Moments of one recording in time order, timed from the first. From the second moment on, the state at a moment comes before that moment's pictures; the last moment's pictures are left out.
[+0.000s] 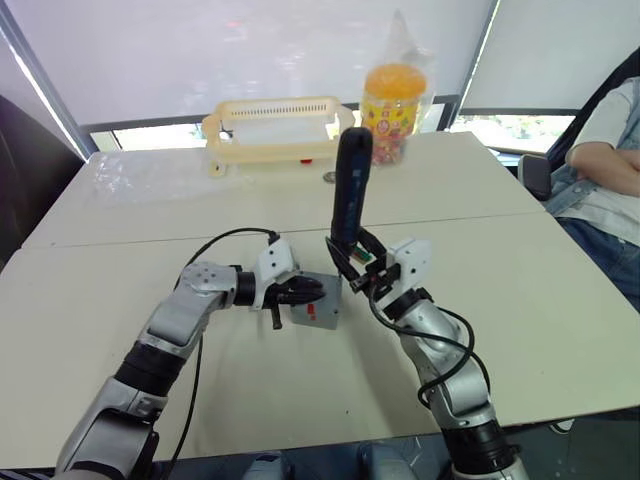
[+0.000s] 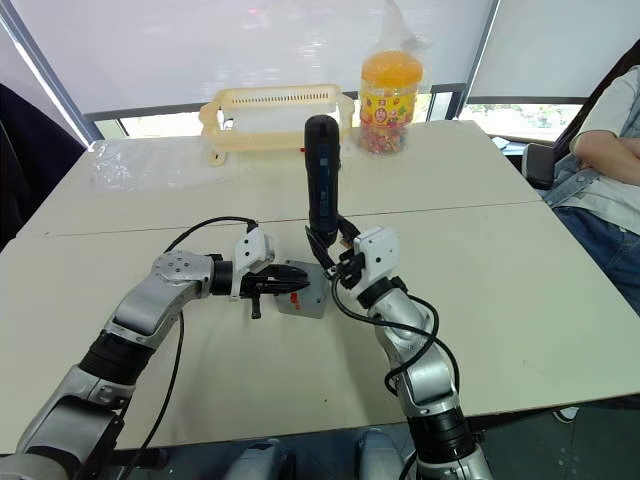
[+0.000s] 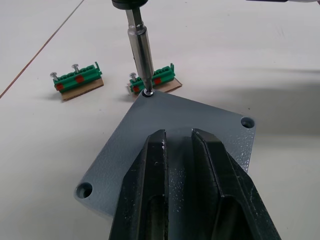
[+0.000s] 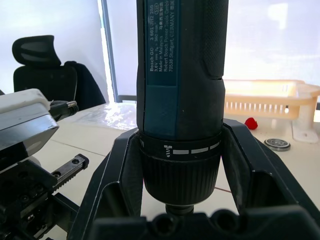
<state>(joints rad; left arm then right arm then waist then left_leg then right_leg) -0.59 0.51 -0.25 0.06 -0.23 0.35 -1.06 -0.28 -0.10 0.17 -0.23 0.11 0.05 0.34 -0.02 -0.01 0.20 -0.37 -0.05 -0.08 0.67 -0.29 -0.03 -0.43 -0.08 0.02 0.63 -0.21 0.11</state>
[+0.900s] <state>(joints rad) -0.58 0.51 -0.25 0.05 -0.23 0.37 -1.04 -0.26 -0.08 0.19 -0.14 0.01 -0.09 0.27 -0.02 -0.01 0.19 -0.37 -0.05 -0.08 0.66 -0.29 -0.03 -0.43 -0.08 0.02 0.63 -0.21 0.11</state>
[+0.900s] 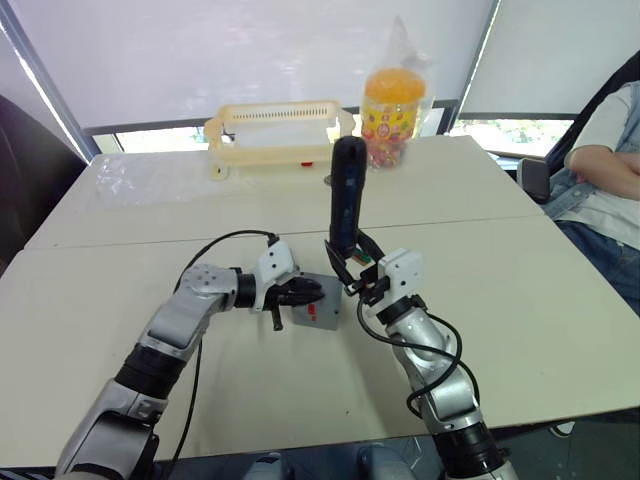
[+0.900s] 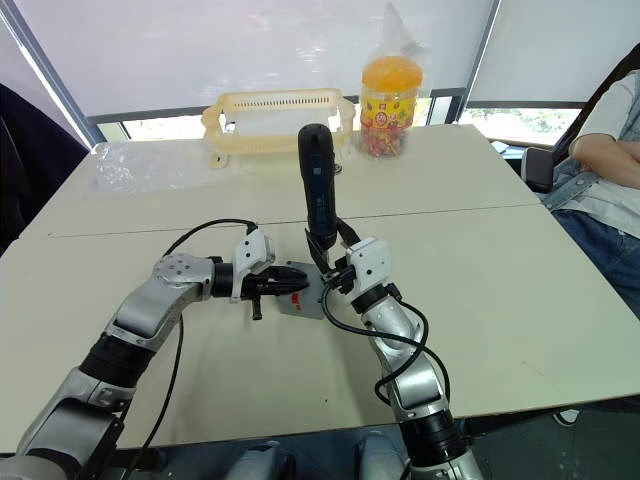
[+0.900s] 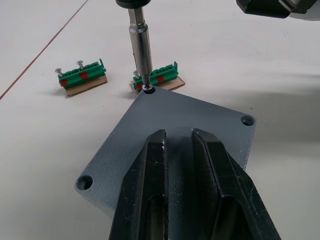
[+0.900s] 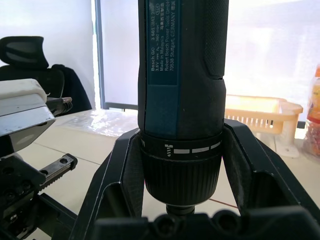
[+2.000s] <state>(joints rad) -0.55 0.51 -0.26 0.04 -0.22 0.38 -1.03 -0.25 -0.10 0.21 -0.09 -0.03 -0.10 0.25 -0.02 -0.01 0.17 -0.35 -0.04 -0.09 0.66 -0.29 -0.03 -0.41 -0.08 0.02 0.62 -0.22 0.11</state>
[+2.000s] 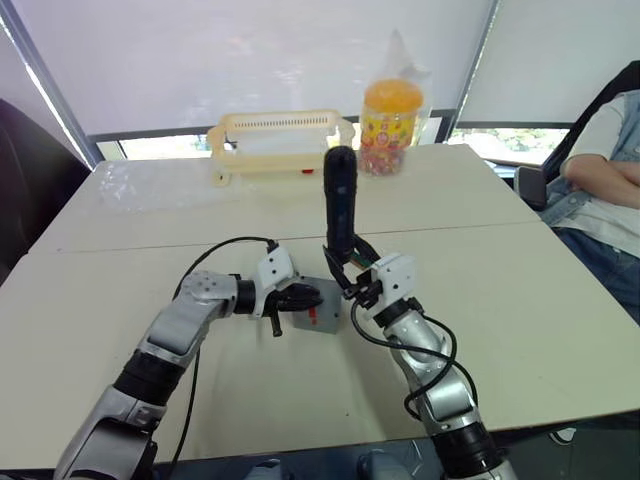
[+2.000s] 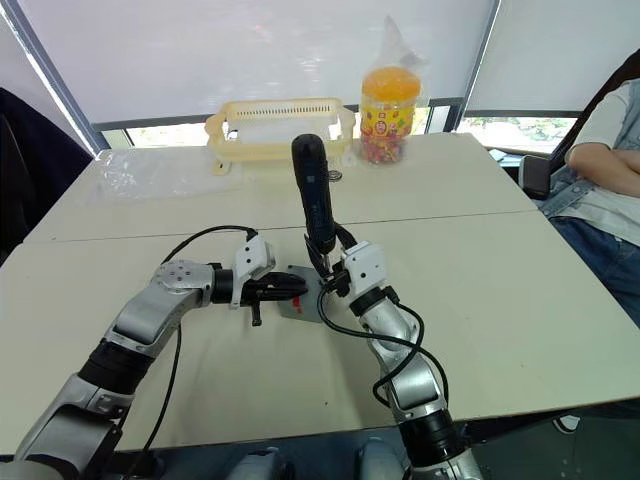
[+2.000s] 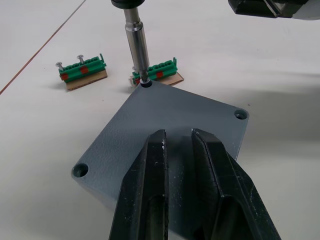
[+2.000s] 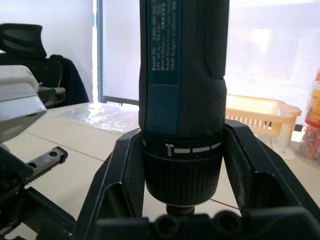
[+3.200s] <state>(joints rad) -0.54 0.49 -0.26 0.04 -0.19 0.38 -1.02 -0.21 -0.09 0.21 -0.10 -0.01 -0.10 0.25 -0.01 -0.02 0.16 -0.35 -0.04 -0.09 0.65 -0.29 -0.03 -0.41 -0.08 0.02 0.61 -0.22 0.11</state>
